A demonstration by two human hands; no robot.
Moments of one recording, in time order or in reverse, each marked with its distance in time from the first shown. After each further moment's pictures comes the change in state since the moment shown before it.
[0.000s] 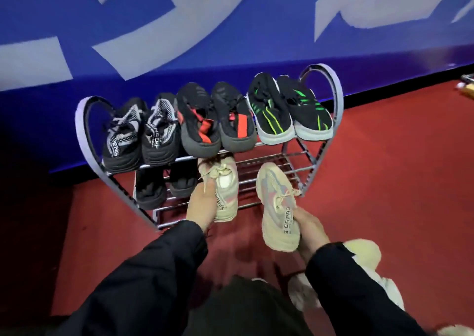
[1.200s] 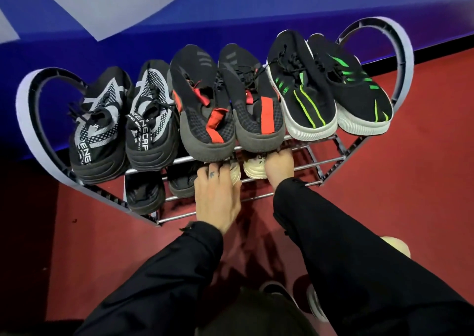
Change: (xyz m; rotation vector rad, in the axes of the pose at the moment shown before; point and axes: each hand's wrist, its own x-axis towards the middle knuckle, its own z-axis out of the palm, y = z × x) left_hand 0.057 -0.028 0.019 0.920 0.176 0.584; right_hand 0.171 -0.033 0.136 -0.253 0.153 -0.288
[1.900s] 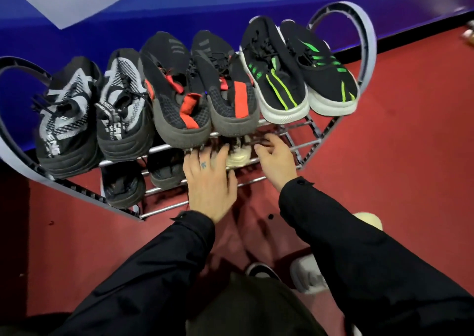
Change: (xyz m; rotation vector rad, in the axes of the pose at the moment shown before) left_hand -0.006 0.026 -0.005 -0.064 0.039 0.116; right_hand -0.050 -0.008 -0.059 -0.316 -0.053 -0.127
